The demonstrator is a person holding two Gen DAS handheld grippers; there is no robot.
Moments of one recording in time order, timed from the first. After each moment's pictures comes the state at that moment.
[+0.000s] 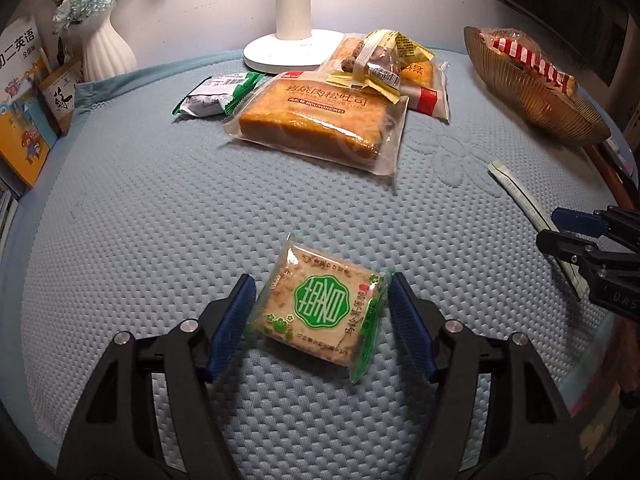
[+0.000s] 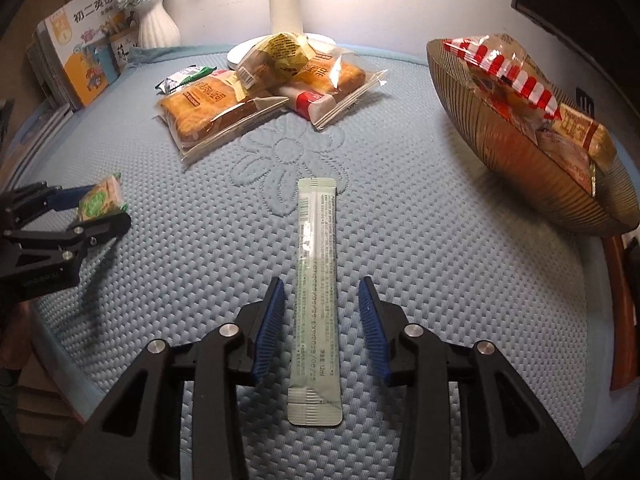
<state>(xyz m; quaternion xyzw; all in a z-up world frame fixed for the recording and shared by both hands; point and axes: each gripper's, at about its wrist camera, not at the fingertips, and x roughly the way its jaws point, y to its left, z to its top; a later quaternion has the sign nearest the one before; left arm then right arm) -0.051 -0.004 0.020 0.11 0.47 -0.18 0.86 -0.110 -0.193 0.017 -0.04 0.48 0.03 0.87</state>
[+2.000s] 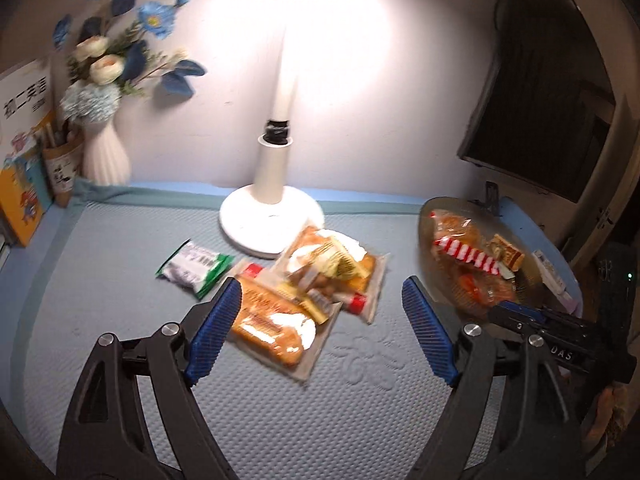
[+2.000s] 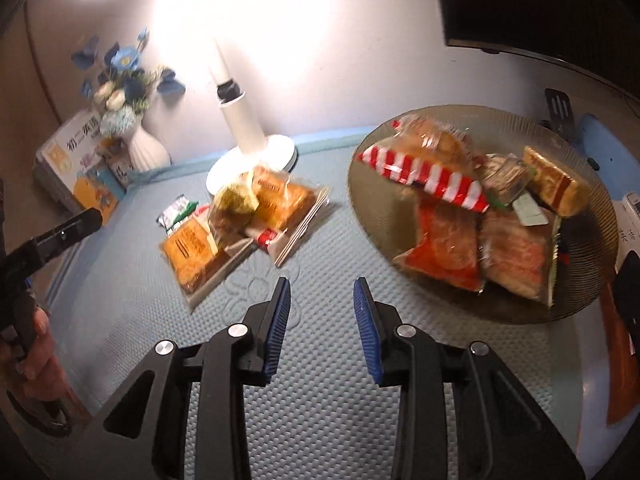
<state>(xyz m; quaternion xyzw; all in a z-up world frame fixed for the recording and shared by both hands) -0.024 -0.016 0.131 -0.03 0.35 -0.20 0.92 -0.084 -0.258 0.080 0.08 0.40 0.04 0.91</state>
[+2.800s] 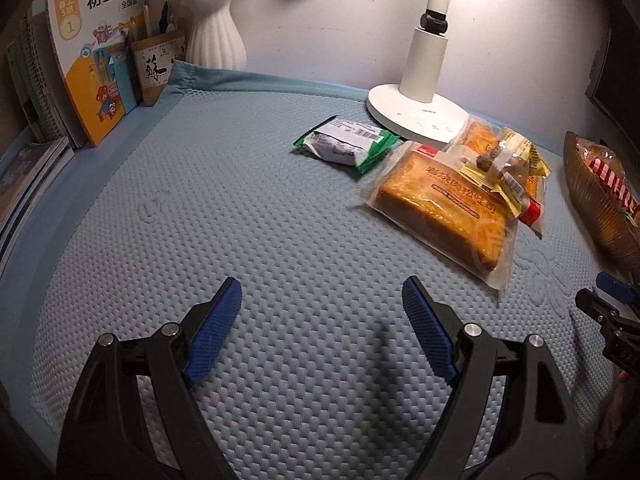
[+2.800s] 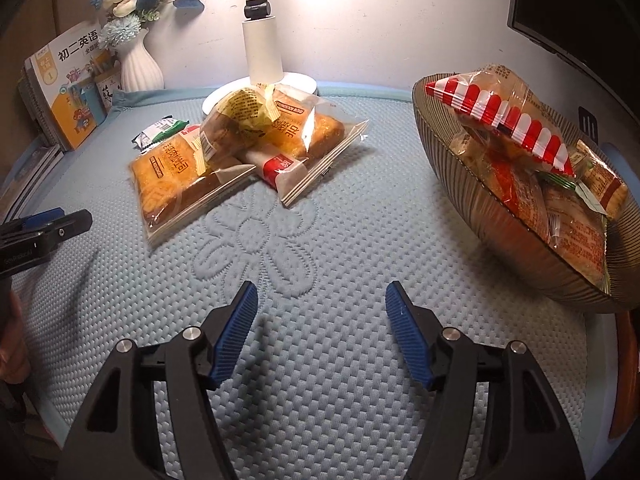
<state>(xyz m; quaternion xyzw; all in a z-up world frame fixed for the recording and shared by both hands) -0.013 0.053 0.028 0.01 0.43 -0.06 0.90 -0.064 -0.215 0.022 0.00 0.44 0.03 0.90</state>
